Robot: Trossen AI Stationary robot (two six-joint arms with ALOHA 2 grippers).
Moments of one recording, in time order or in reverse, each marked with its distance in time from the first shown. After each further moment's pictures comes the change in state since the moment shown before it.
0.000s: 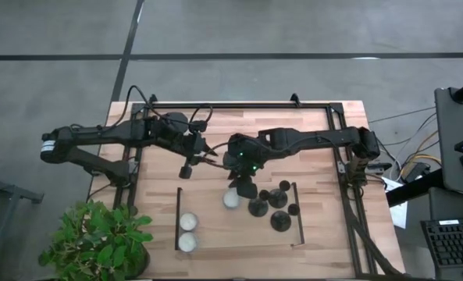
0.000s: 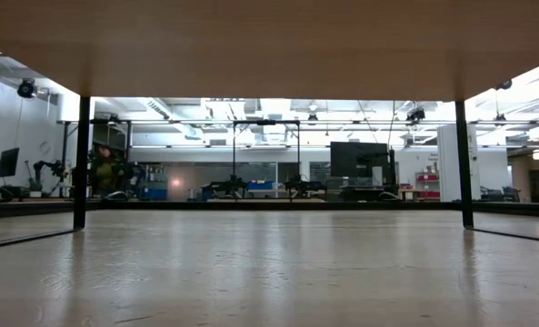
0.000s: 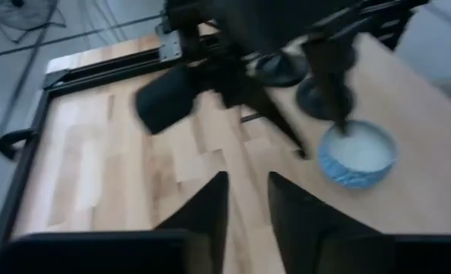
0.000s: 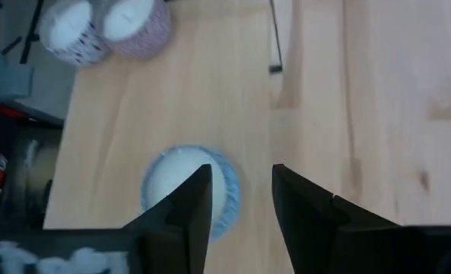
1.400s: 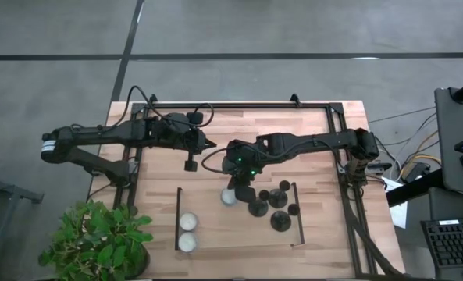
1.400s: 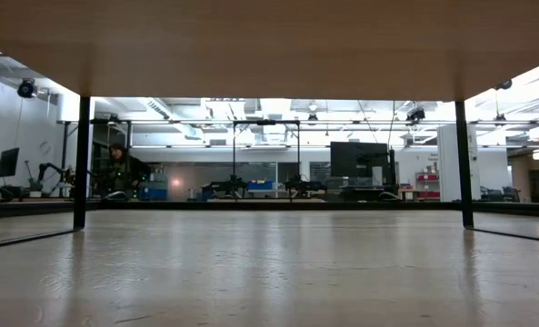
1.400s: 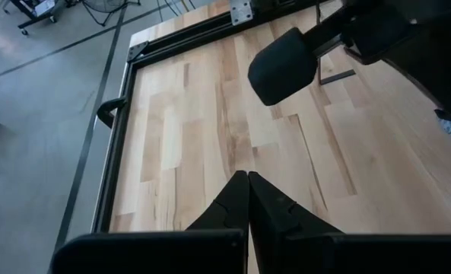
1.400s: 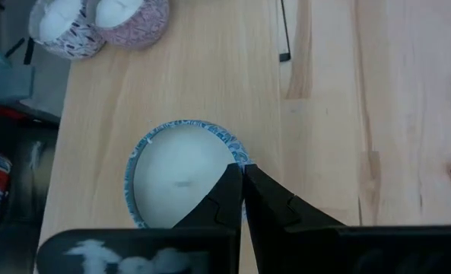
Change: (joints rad) left arm 0.000 0.004 0.000 -0.022 -0.270 0.090; right arm 0.020 0.013 -0.040 0.037 -0.003 0.048
